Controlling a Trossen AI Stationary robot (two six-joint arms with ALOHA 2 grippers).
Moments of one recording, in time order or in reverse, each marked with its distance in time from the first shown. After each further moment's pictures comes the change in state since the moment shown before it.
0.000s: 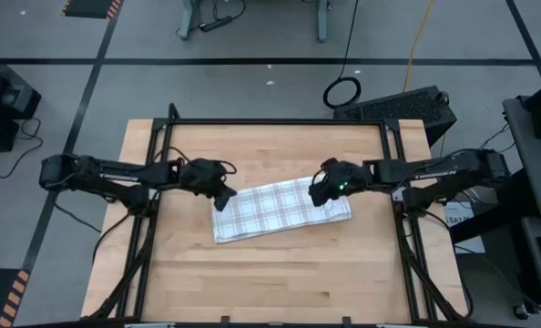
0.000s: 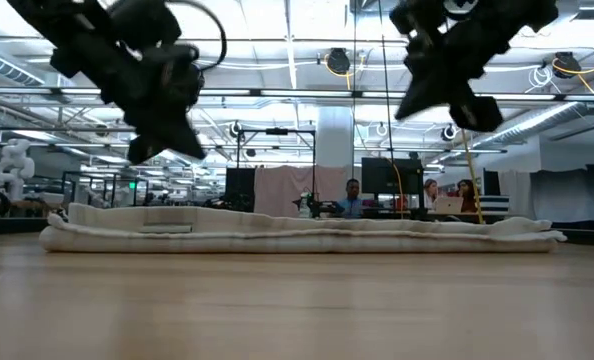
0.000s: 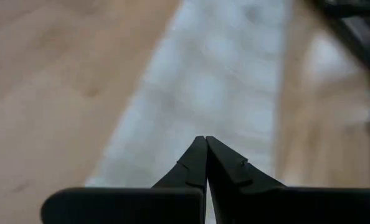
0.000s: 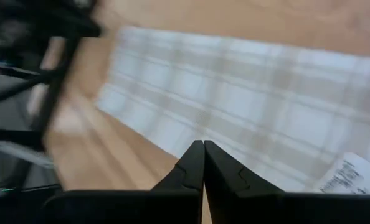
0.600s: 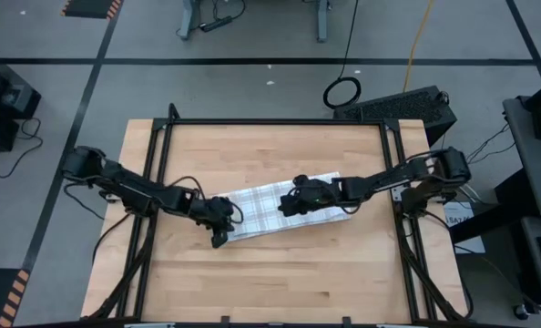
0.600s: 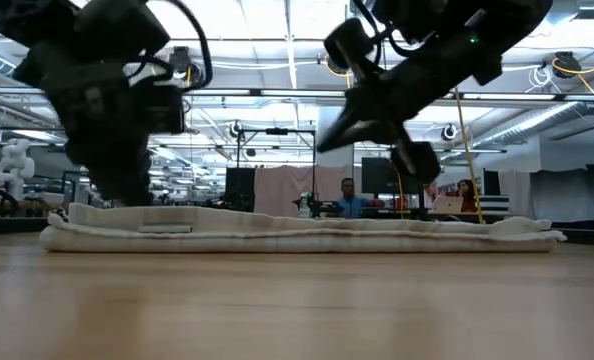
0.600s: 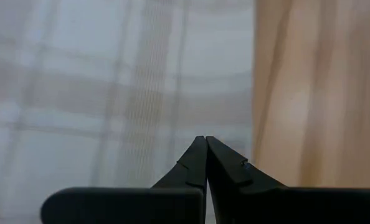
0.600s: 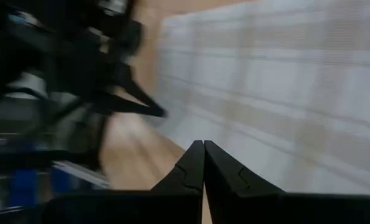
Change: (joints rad) left arm -0.335 0.256 -0.024 0.085 -0.045 -0.004; right arm 0.058 0.402 0.001 0.589 -0.030 0.201
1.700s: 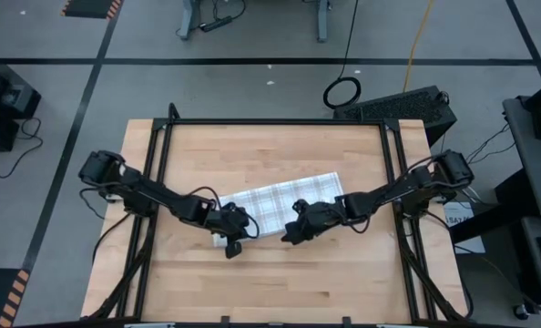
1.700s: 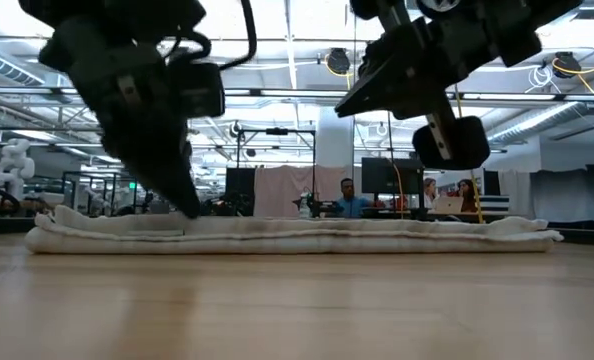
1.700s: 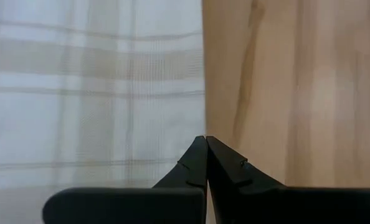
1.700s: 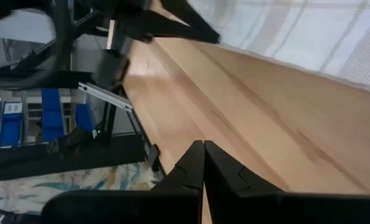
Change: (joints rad) left arm -0.071 0.214 0.213 -0.006 -0.088 0.082; right arm 0.191 -0.007 -0.001 0.021 -0.099 0.098
